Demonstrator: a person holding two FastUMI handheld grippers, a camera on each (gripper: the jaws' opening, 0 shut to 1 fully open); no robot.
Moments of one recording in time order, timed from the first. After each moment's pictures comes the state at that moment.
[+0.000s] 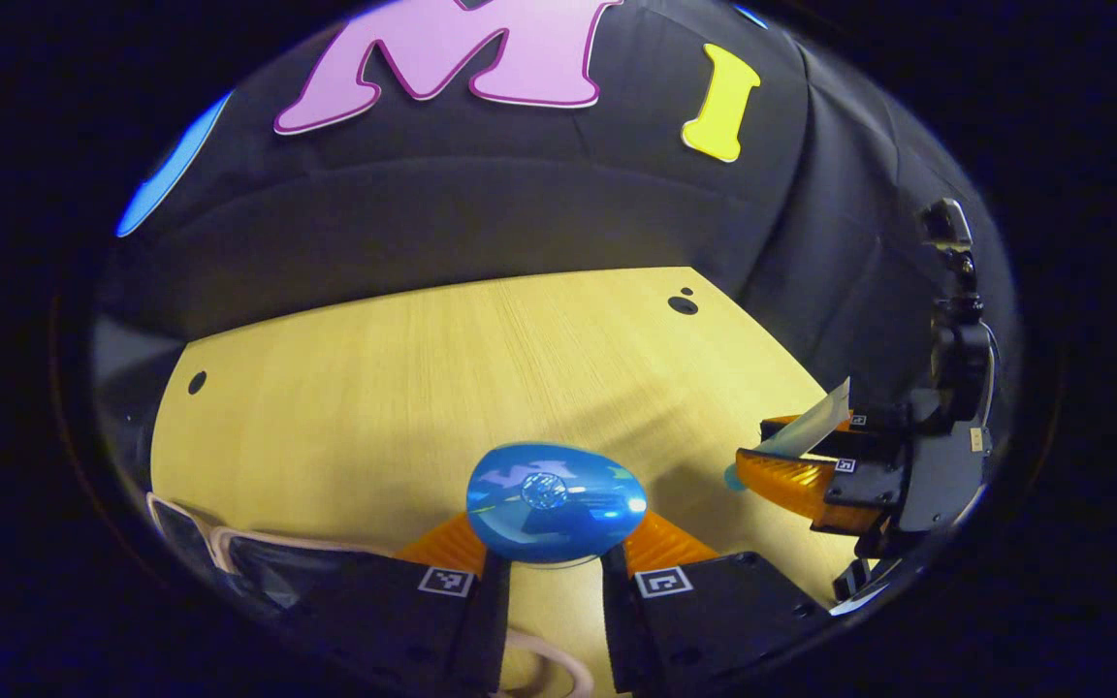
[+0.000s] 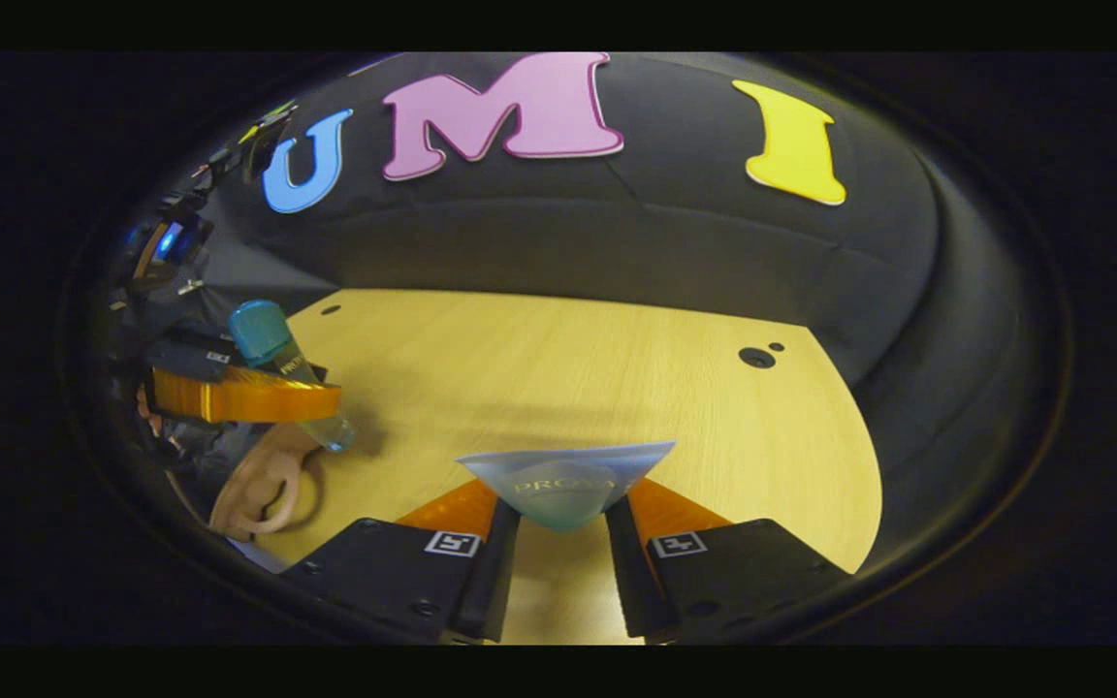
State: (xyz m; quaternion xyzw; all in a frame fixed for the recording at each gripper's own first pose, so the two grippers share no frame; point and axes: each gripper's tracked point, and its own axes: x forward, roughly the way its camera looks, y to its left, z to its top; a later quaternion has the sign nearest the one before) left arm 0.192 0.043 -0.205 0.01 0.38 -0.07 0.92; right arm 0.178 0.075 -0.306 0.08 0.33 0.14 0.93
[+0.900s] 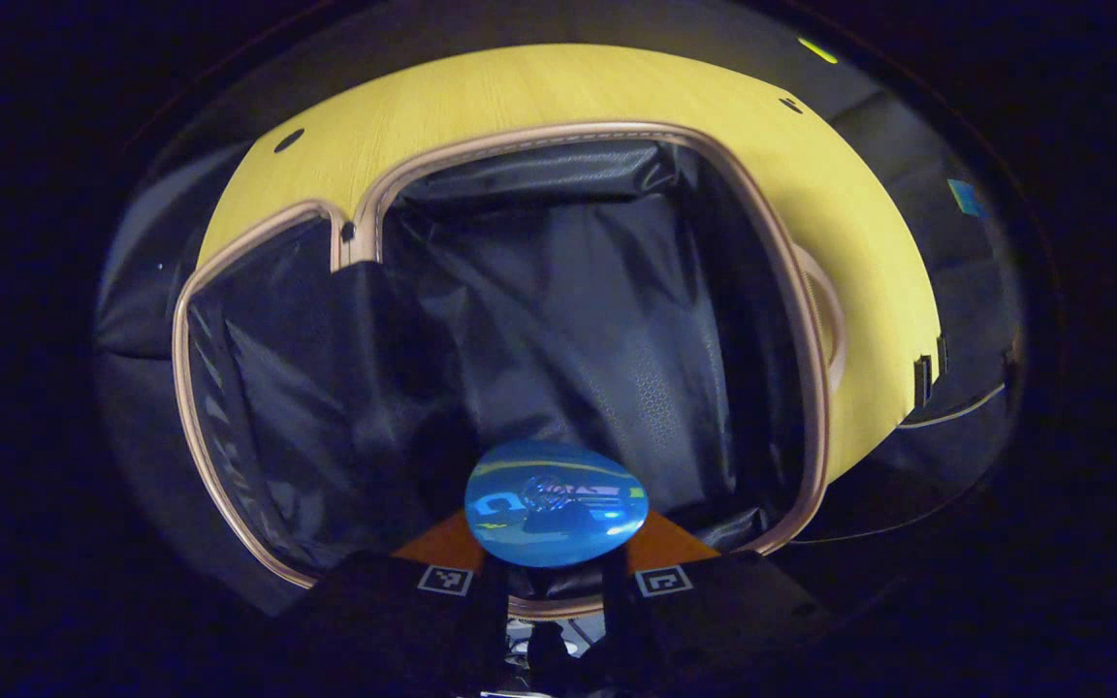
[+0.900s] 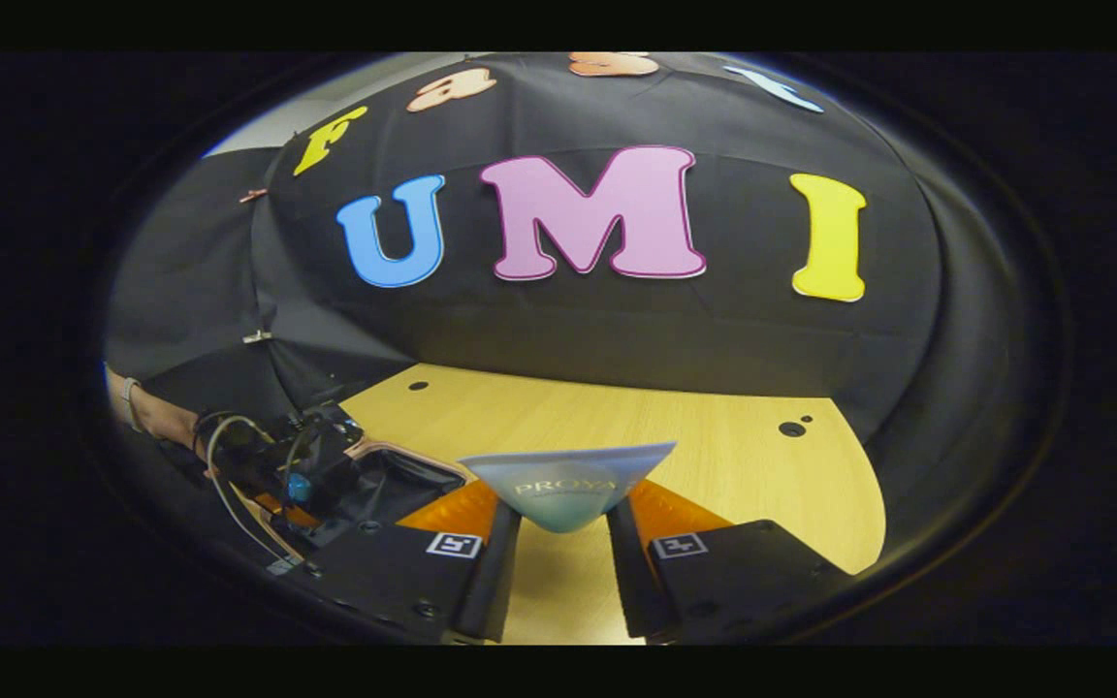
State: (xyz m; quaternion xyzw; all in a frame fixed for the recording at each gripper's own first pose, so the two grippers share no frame) left arm -0.069 0.232 -0.306 -0.01 0.71 0.01 0.70; right arm 0.120 0.159 -0.153 0.10 0.22 0.18 0.96
